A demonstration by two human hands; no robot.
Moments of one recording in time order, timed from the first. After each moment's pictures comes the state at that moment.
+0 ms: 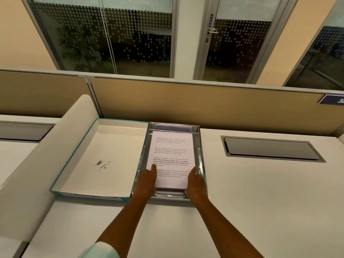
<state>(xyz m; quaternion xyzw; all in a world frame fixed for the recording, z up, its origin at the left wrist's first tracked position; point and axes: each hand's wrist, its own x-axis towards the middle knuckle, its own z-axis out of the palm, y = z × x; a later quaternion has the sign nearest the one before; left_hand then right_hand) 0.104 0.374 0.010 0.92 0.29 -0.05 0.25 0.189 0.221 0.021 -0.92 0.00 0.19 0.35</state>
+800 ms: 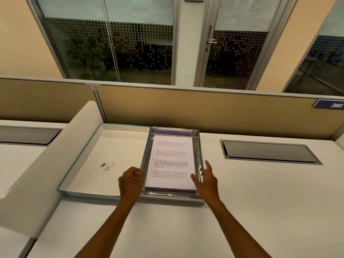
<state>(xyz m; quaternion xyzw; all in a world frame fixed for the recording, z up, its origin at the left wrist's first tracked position) 0.058 0.381 0.036 0.79 0.39 0.29 0.38 0.195 0.174 0.030 -0.85 -0.09 0.12 0.51</state>
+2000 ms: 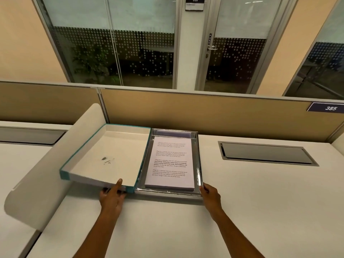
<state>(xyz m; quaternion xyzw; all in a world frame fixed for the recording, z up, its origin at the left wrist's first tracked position) -0.004 0.404 0.012 0.22 0.45 0.33 0.80 0.182 0.131 -0.015 -0.85 -0.05 0.16 0.50</state>
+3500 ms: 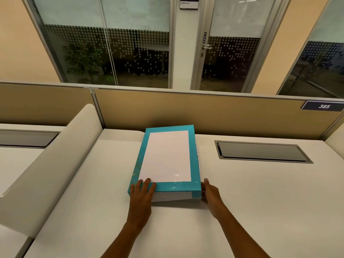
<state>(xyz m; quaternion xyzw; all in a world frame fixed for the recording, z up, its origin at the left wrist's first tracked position) 0.031 0.333 -0.031 0.97 0.16 0.18 0.08 0.188 0.126 0.006 -0.74 0.08 0.28 0.61</state>
